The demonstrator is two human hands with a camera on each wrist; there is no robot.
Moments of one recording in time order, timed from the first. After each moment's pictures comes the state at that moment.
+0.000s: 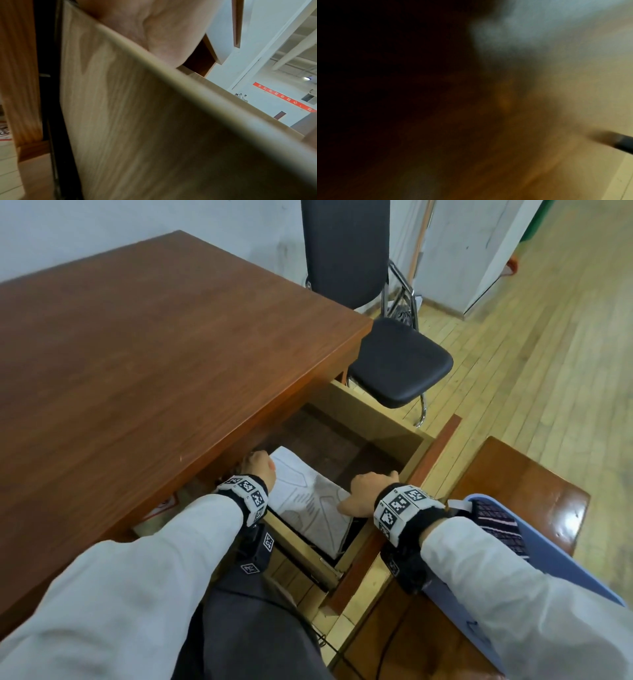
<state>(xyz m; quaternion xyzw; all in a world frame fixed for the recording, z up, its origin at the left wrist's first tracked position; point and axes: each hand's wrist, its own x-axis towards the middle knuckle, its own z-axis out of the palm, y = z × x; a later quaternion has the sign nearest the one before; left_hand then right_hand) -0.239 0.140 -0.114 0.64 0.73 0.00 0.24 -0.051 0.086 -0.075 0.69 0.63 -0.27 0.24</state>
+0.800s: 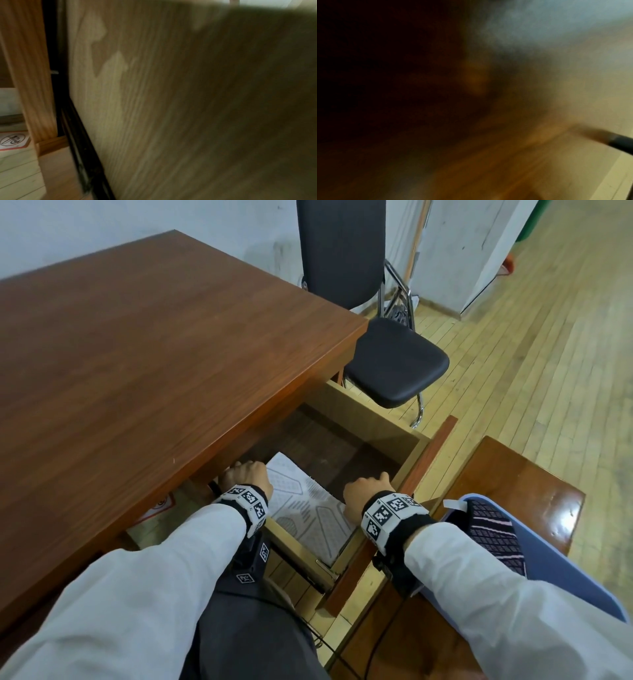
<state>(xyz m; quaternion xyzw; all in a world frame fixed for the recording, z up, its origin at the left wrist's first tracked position) -0.240 0.137 -0.133 0.69 0.70 -0.13 0.10 -0.055 0.081 -0.086 0.65 0.68 -0.17 0.29</state>
